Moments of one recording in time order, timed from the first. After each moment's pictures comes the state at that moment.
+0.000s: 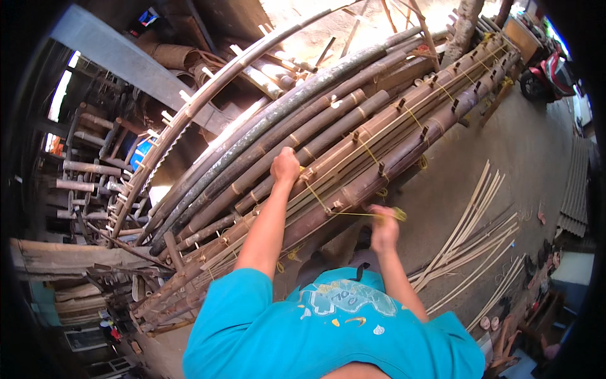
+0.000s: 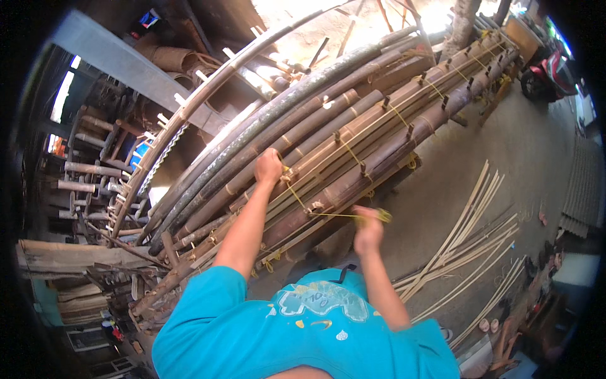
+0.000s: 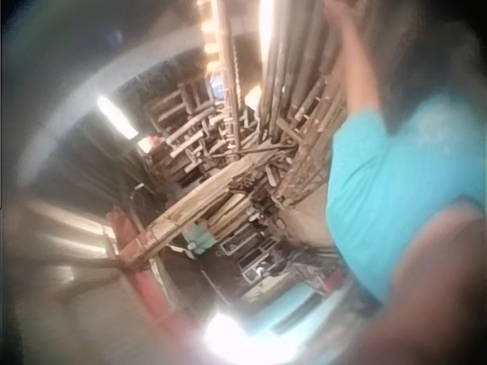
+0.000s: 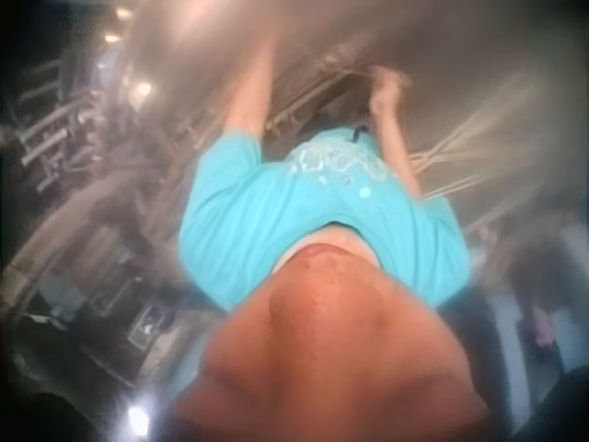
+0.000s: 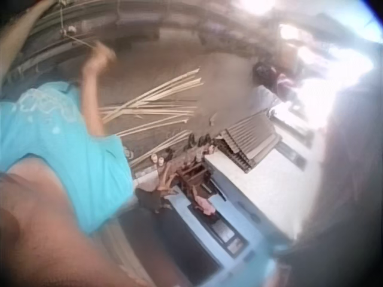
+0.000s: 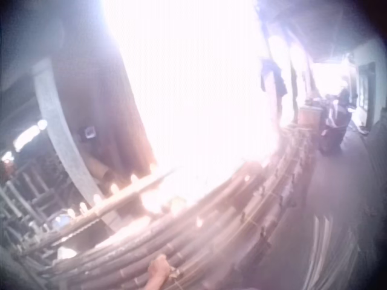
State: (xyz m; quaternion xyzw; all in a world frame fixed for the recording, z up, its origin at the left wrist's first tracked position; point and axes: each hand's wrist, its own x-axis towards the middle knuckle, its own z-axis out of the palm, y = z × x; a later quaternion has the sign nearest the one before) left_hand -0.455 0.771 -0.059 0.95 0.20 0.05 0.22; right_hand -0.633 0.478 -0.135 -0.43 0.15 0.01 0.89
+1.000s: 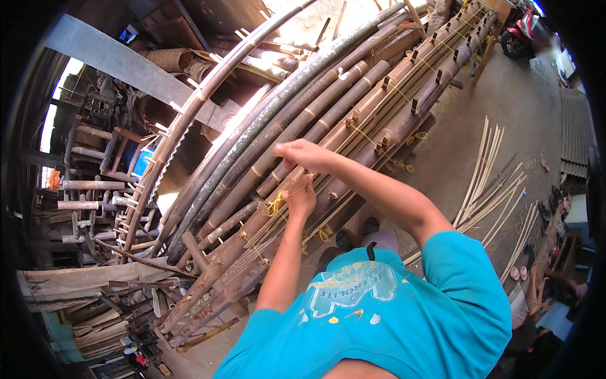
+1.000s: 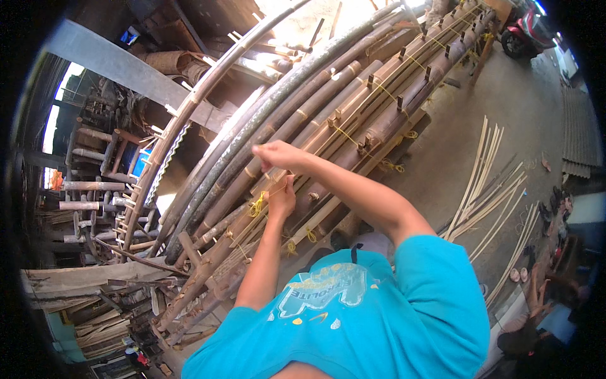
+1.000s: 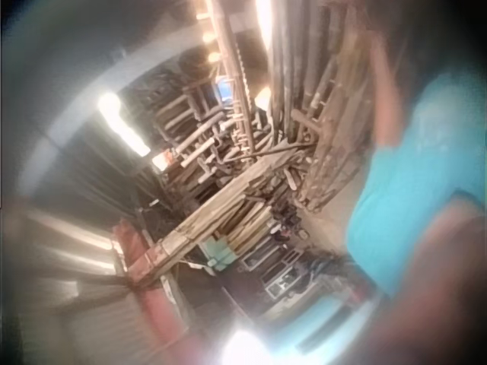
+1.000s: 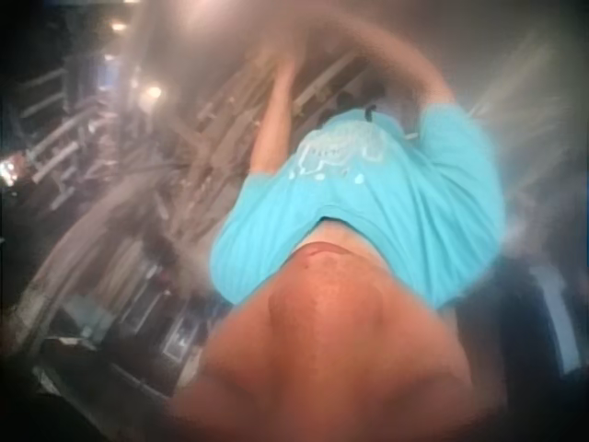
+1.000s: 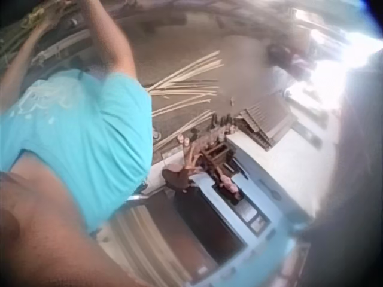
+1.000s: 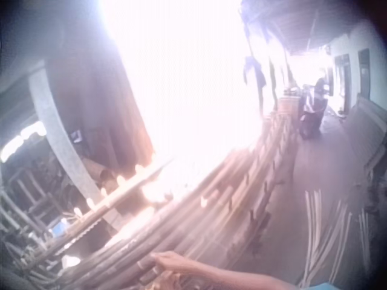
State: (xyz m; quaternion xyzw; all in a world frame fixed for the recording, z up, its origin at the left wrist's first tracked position) left_hand -0.692 0.877 -0.027 0.95 0.08 0.00 0.29; right_hand -0.586 0.770 0.046 -0.64 -0.21 0.32 0.66
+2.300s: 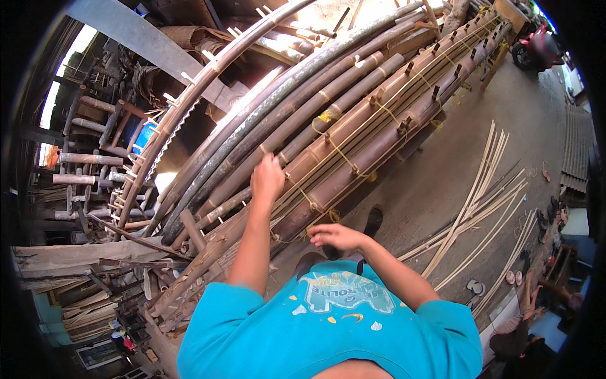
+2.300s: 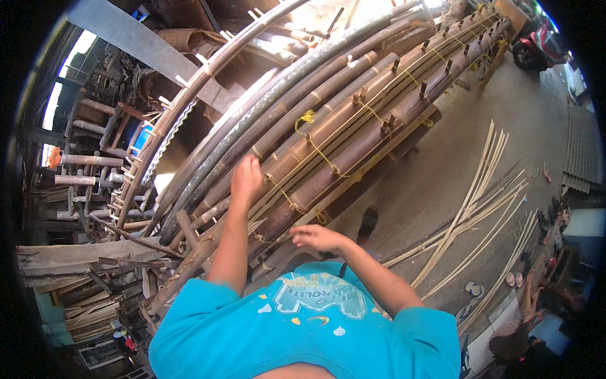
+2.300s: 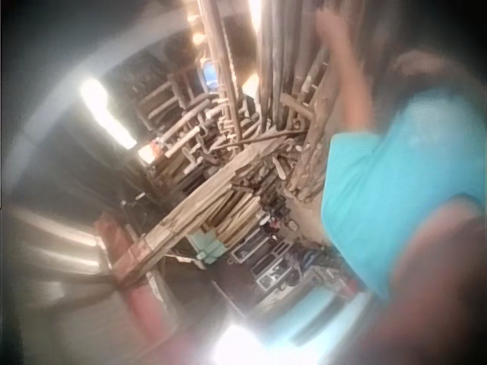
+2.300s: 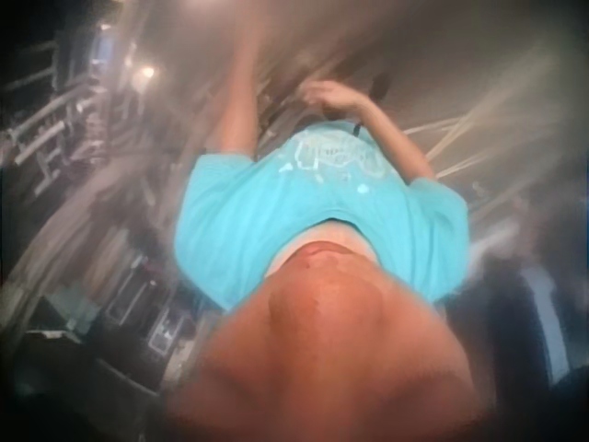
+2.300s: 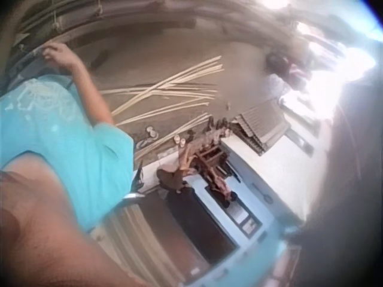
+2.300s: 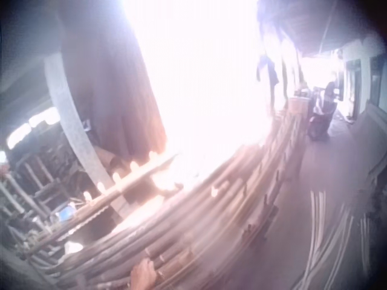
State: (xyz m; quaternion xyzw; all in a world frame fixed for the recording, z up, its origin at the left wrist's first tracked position) left_hand -0.706 1.008 -0.001 0.98 0.09 0.00 0.20; right_hand -0.846 0.789 -0.093 -0.51 -0.13 0.47 0.71
